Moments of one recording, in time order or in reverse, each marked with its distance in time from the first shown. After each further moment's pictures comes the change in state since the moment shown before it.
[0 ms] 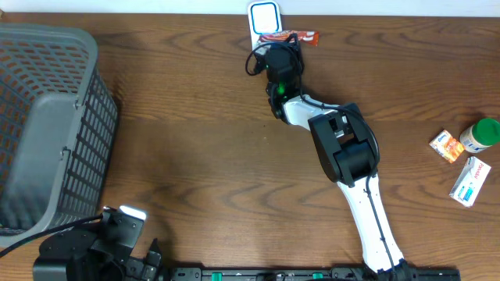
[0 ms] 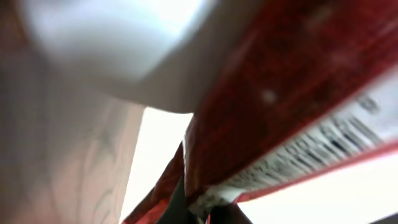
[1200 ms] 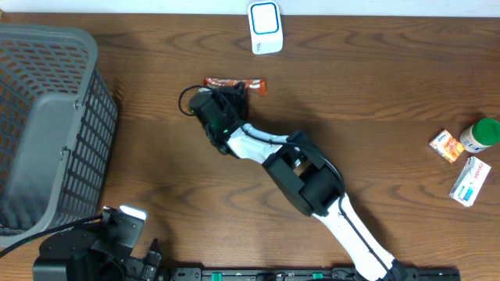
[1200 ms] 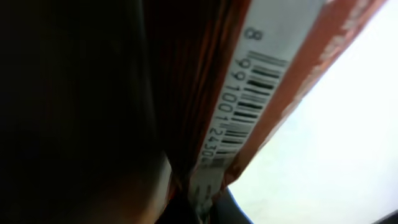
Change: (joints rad) left arm 0.000 0.000 0.000 0.000 0.000 0.000; right arm 0.372 -0.034 0.030 -0.618 0.274 0.710
